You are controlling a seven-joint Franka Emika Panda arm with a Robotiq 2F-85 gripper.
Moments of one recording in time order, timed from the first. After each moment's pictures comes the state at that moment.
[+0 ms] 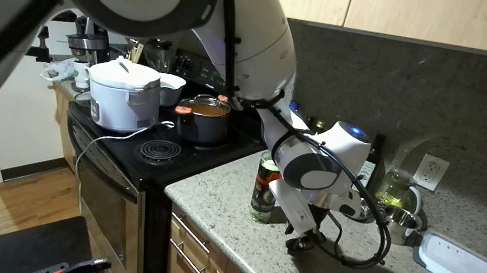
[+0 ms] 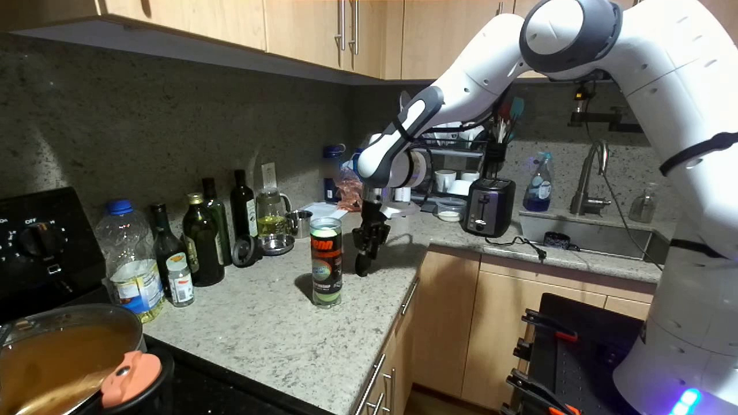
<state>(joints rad) -0.21 0.59 0.03 -1.88 0.22 2.48 -0.19</state>
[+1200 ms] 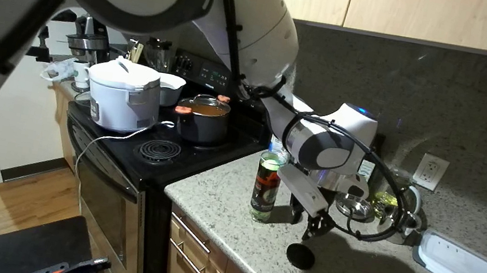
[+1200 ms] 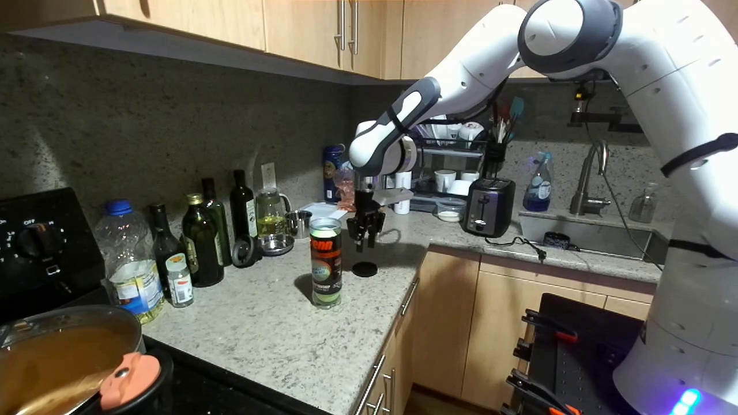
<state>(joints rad) -0.15 0.58 -0.02 -1.78 0.13 2.34 -0.13</state>
